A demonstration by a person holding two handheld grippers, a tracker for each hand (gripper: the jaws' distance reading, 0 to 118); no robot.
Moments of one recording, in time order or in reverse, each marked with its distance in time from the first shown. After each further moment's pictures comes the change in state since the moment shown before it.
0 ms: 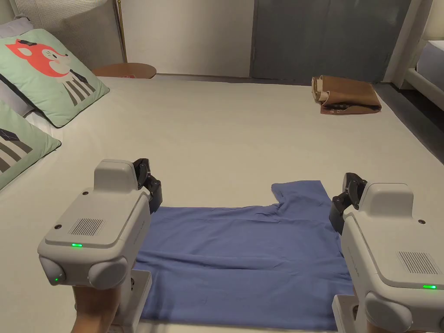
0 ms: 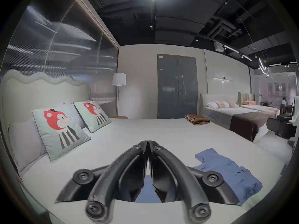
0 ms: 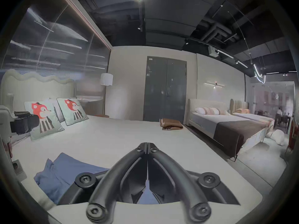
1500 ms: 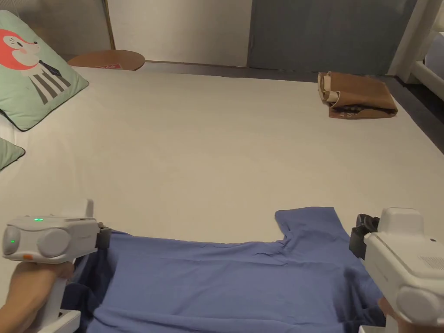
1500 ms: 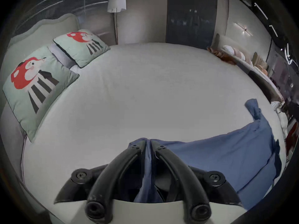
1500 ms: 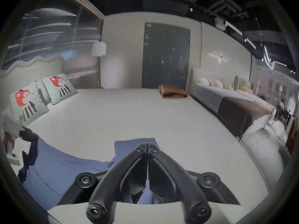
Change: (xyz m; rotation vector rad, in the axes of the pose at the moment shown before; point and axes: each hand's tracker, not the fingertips) left arm -0.089 -0.082 -0.230 -0.702 0.006 0.041; right arm 0.062 -0.062 -0.210 -0.405 -0.013 -0.043
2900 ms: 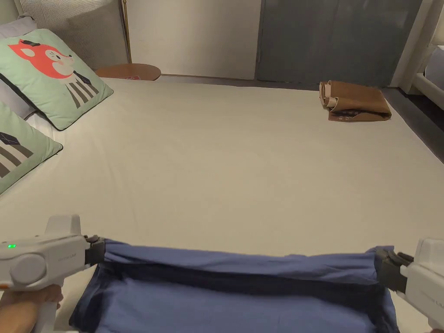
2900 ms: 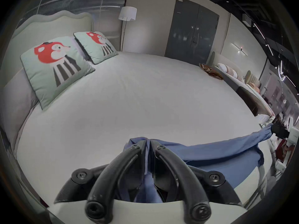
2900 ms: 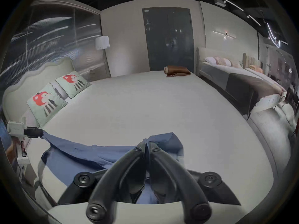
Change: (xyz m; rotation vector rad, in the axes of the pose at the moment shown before) left arm -0.040 -0.112 0.129 0.078 -0.066 0.118; right arm 0.046 -0.073 0.154 -0.106 0.152 -0.088
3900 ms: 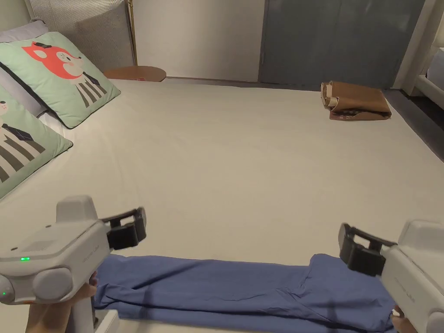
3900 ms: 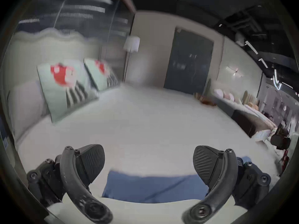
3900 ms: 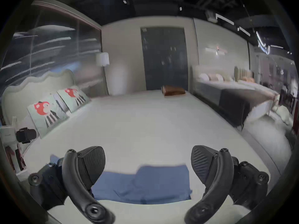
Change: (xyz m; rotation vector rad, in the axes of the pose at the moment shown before) left arm 0.071 0.000 0.089 0.437 0.006 -0.003; right arm -0.071 0.019 0.054 0.285 -0.053 0.027
